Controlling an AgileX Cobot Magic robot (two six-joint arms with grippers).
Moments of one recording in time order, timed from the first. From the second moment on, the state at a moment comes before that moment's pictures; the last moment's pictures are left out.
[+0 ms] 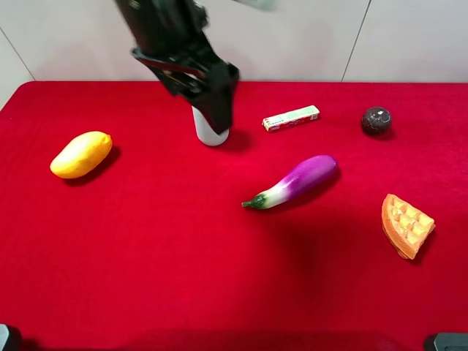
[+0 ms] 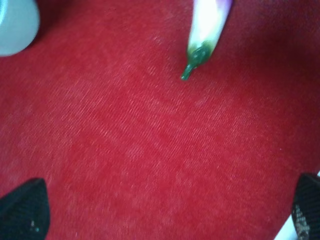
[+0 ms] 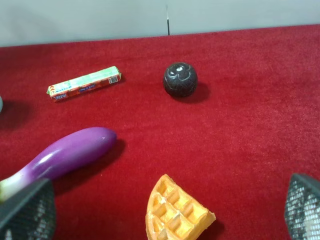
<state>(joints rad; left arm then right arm) -0.74 1.76 -1.53 -0.12 1.11 0.23 0.05 -0.01 -0.50 0.03 1.01 0.10</state>
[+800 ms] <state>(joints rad) -0.91 2.16 -1.77 -0.07 1.06 0.23 0.05 -0.01 -0.50 0.03 1.01 0.10</state>
